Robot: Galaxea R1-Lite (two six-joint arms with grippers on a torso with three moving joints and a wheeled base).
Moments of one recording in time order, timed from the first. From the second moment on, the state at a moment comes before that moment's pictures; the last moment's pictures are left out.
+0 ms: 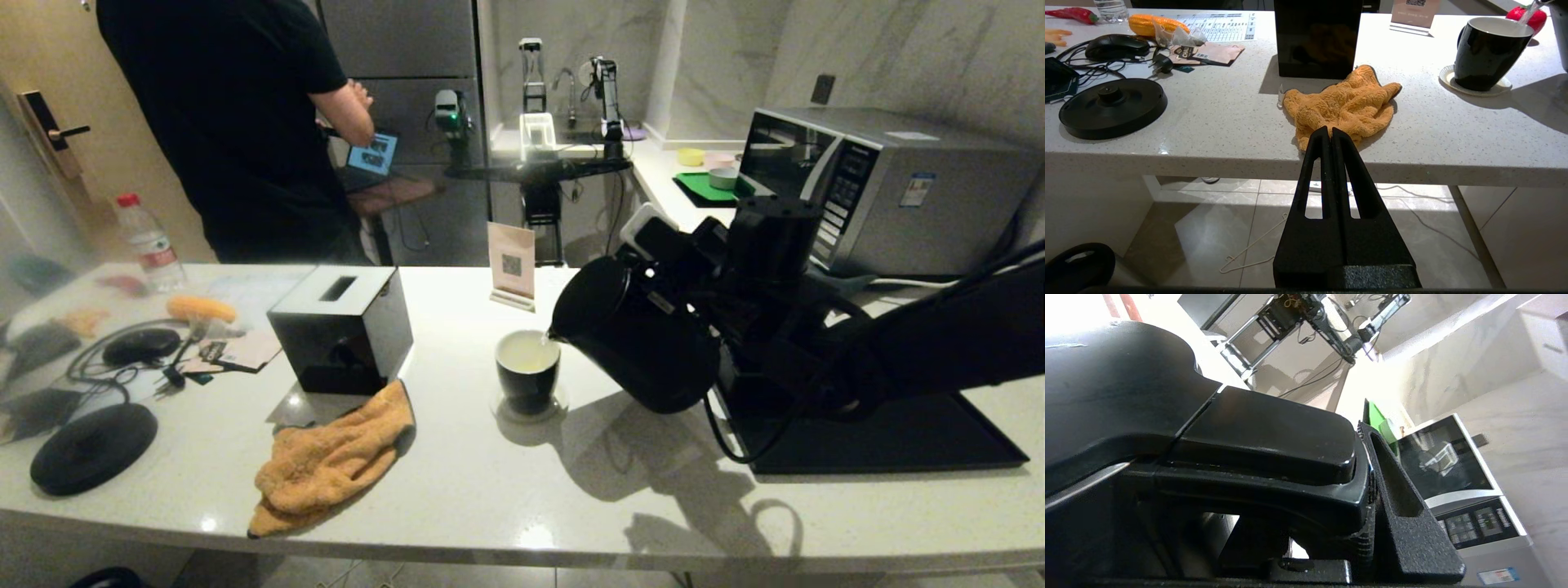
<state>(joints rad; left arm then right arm) 0.00 0.00 0.00 0.01 0.00 -0.02 0.50 1.98 -1.14 -0.90 -0.30 -0.88</state>
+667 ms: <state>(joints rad) 0.00 0.00 0.00 0.01 0.00 -0.02 0.50 1.98 -1.15 -0.90 -0.29 -0.89</state>
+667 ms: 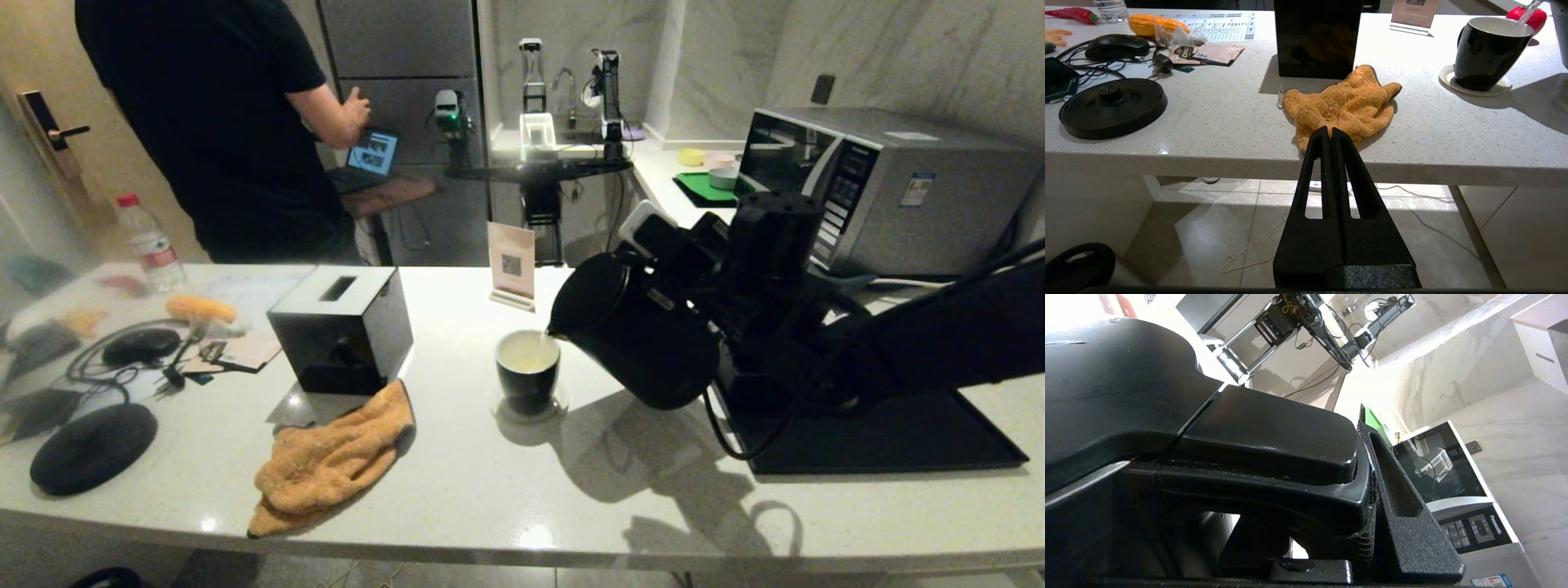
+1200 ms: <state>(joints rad) 0.00 0.00 0.00 0.01 0.00 -0.02 0.50 1.98 -1.15 -0.90 -0.27 -0.91</state>
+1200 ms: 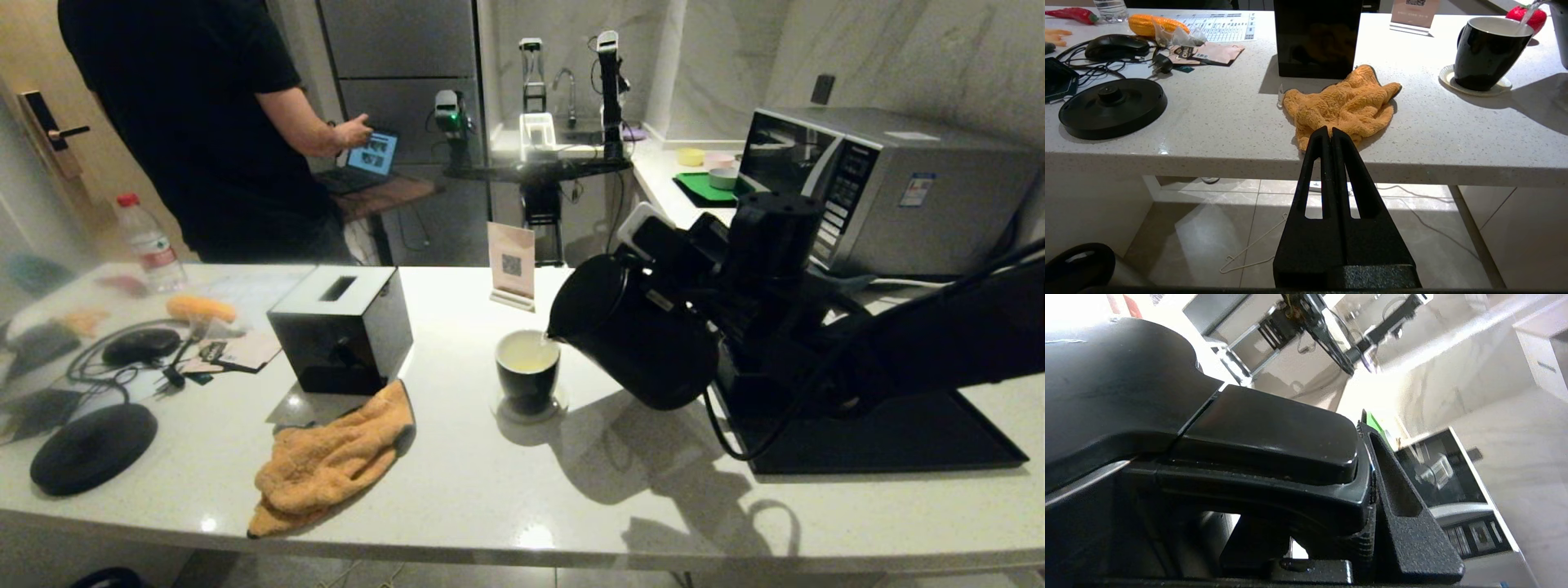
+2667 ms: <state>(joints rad) 0.00 0.00 0.00 0.01 0.00 -0.02 0.50 1.96 -1.16 -0.88 -0.32 -0.61</state>
